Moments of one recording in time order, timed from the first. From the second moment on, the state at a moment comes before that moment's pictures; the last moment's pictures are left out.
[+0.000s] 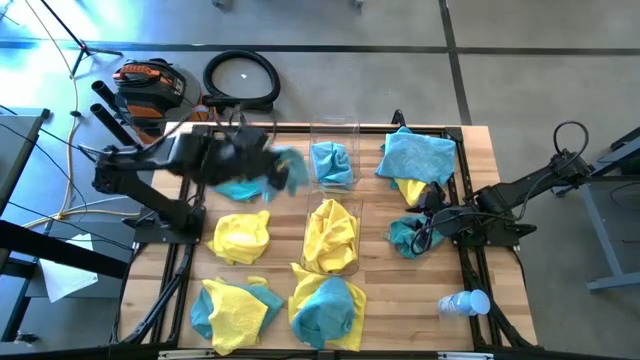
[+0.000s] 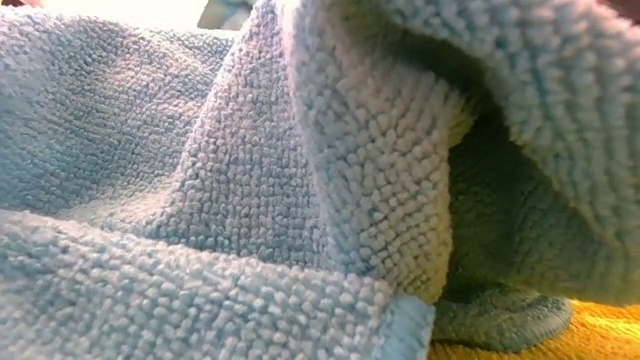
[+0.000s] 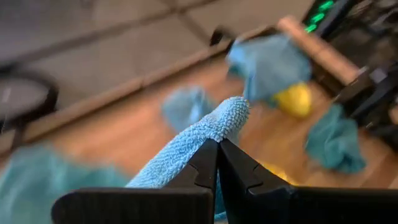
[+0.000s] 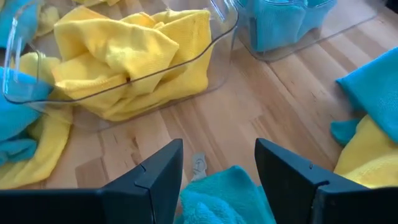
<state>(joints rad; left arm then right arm) -0.06 1.41 1.71 -1.11 -0.67 -0.74 0.42 0.75 0.59 -0.71 0.50 0.71</state>
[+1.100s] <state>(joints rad) 0.50 1.97 1.71 -0.42 0.06 0.16 0.42 0.74 0.59 -0.71 0.75 1.18</state>
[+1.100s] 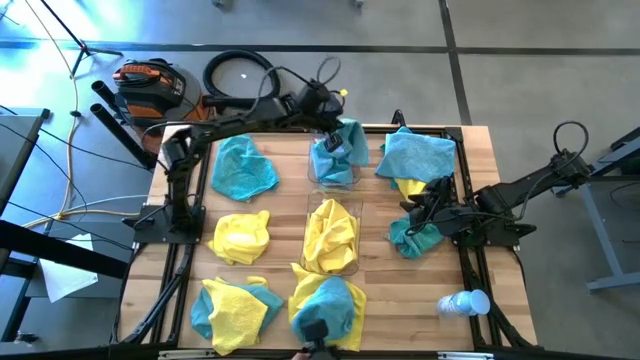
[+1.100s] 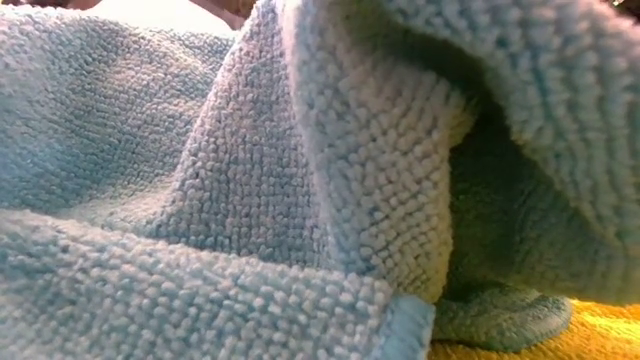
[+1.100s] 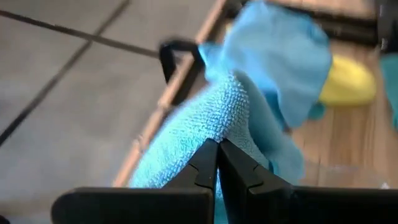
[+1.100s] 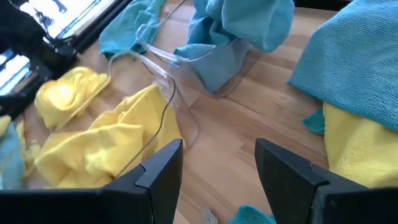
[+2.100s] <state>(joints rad) 0.50 2.21 1.72 -0.49 0.08 0.29 0.42 0.75 0.59 -0.71 0.77 1.29</state>
